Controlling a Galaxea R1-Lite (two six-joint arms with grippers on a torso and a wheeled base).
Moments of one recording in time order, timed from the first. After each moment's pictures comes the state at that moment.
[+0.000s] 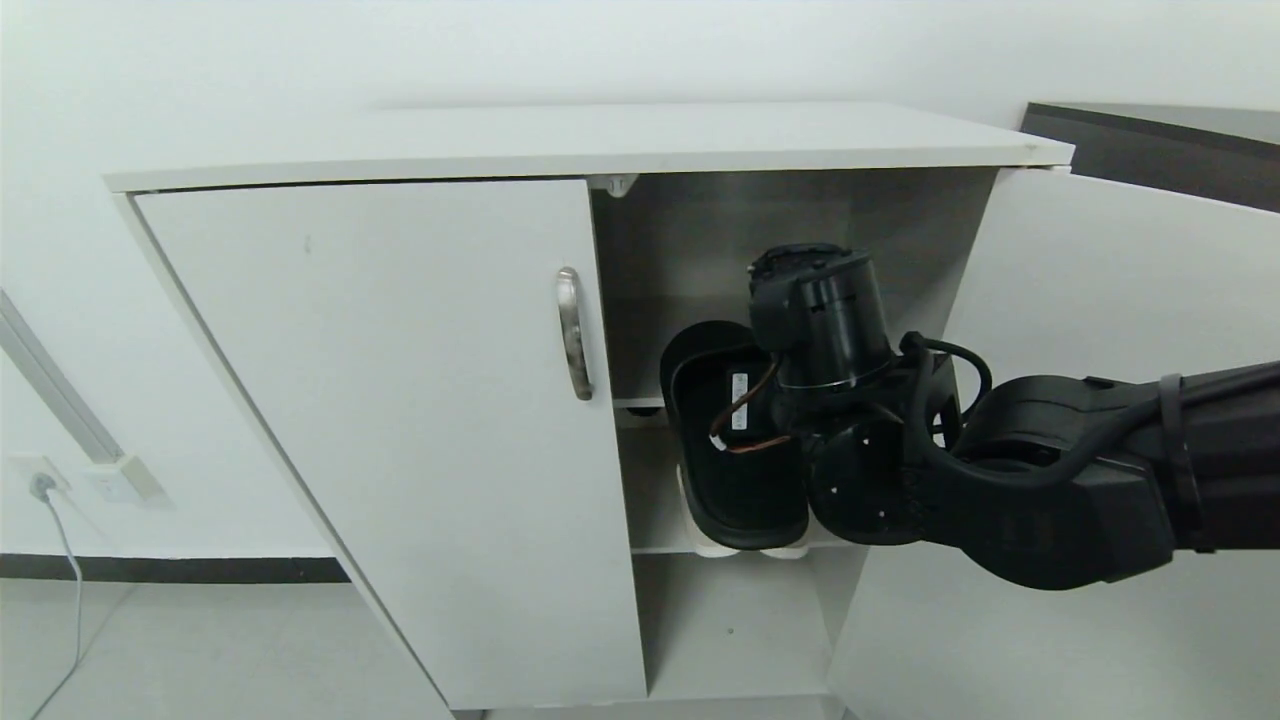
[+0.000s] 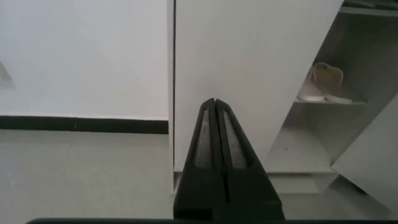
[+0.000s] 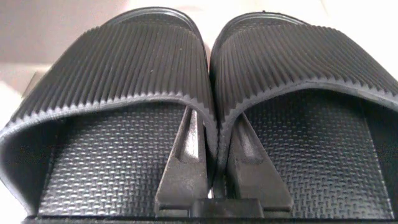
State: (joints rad) left arm 0.00 0.00 0.00 0.00 0.03 -0.08; right arm 0.89 1.91 -1.37 -0.22 -0.81 0.26
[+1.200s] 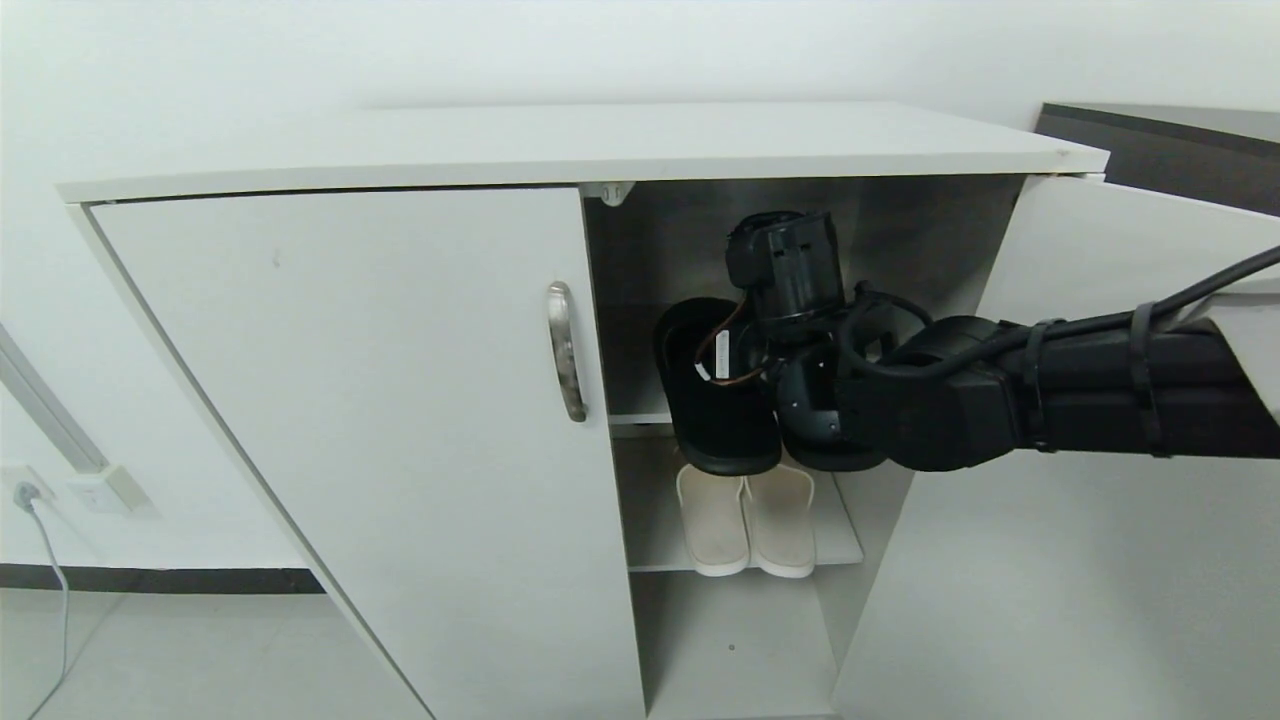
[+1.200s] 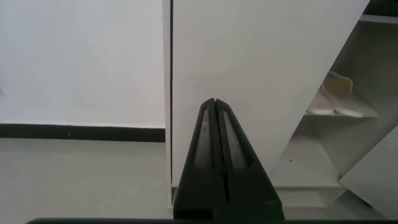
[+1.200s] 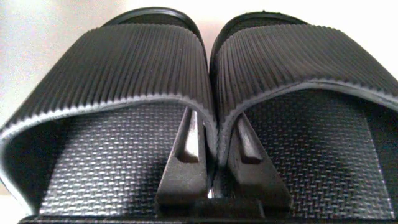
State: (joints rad) left arm 0.00 0.00 0.00 0.00 0.03 -0.08; right arm 0.78 2.07 -1.68 -0.11 -0.70 0.22
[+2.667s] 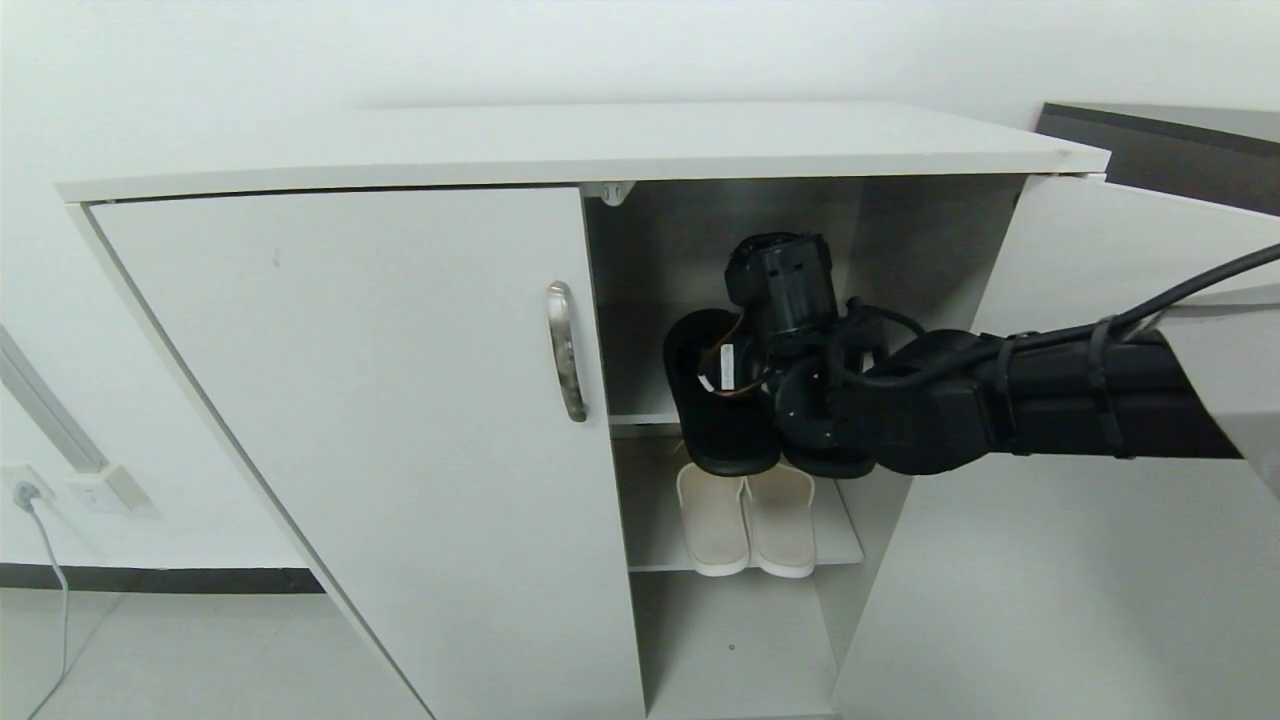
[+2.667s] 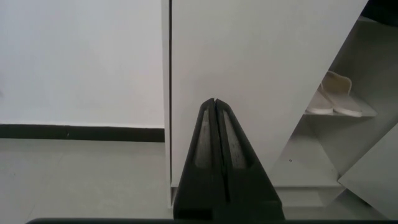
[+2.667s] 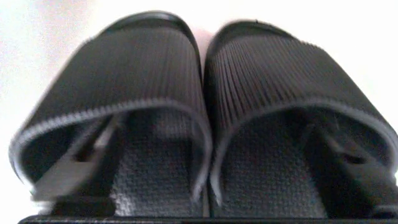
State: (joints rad) left arm 0.00 0.00 0.00 0.00 0.03 -0.08; right arm 0.77 2.10 -1.65 -0.12 -0.70 0.21
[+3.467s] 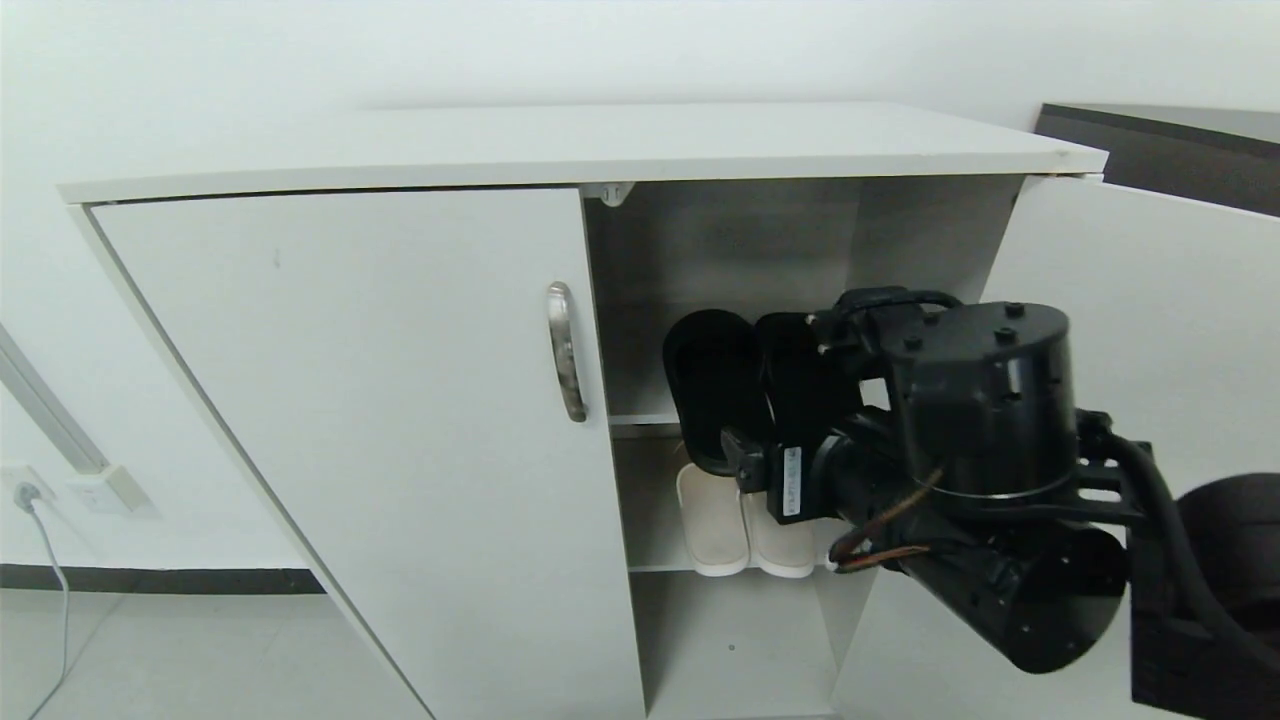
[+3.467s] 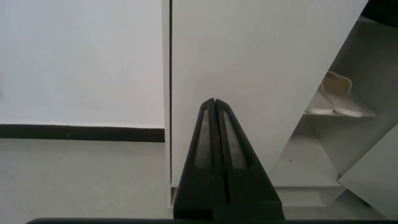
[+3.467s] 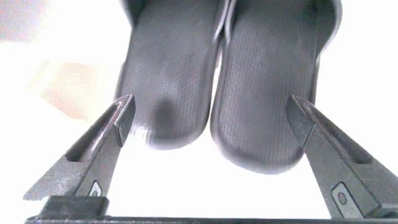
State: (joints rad) left arm 0.00 0.00 0.00 0.00 0.03 -0.08; right arm 0.97 1.68 -1.00 -0.39 -0.64 0.25
